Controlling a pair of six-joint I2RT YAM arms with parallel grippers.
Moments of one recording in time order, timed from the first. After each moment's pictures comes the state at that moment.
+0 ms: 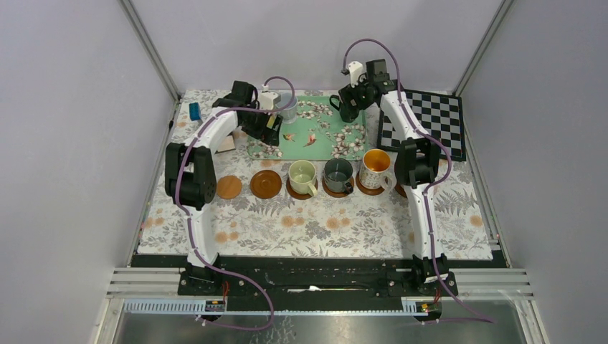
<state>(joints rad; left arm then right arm) -0.19 2.05 1.73 -0.70 0.40 0.30 0.21 2.56 2.48 -0.72 -0.27 -0.40</state>
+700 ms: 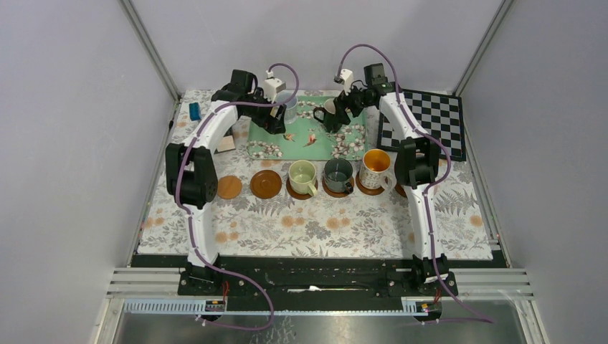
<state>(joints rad) -0.19 2.06 1.84 -0.68 0.54 0.36 0.22 2.55 2.44 -0.76 -0.66 -0.54</state>
